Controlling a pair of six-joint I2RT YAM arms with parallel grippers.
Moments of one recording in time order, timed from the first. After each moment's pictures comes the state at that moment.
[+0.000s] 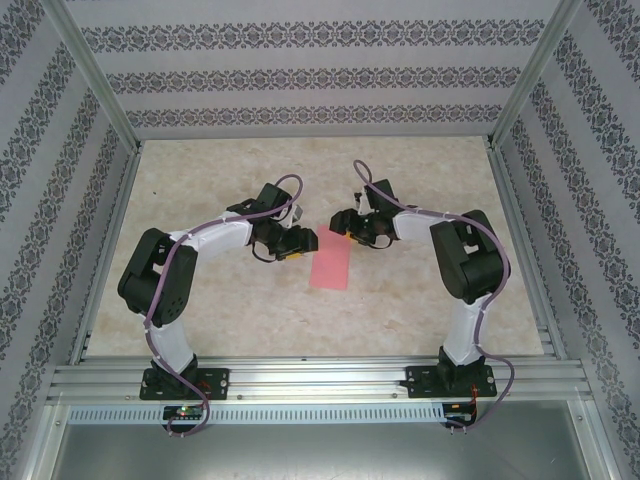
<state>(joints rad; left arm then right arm) -0.50 1.81 1.17 -0.45 0.52 -0.64 0.37 1.96 1.11 -0.11 -0.50 0.61</state>
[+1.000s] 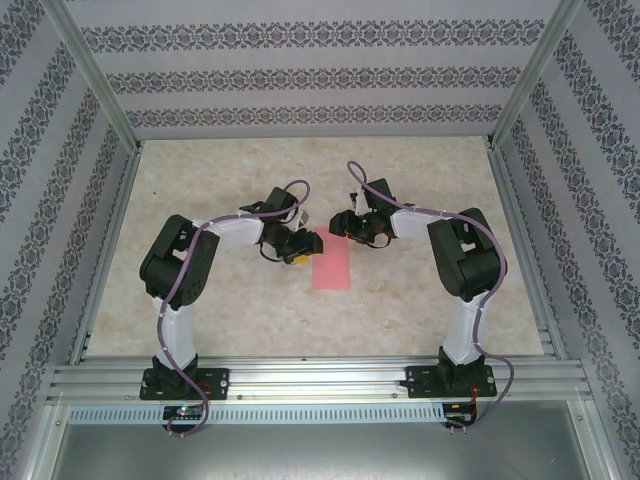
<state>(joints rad) -0.50 1.98 1.22 -0.38 0.59 -0.68 0.38 1.97 1.13 -0.14 -0.50 0.53</state>
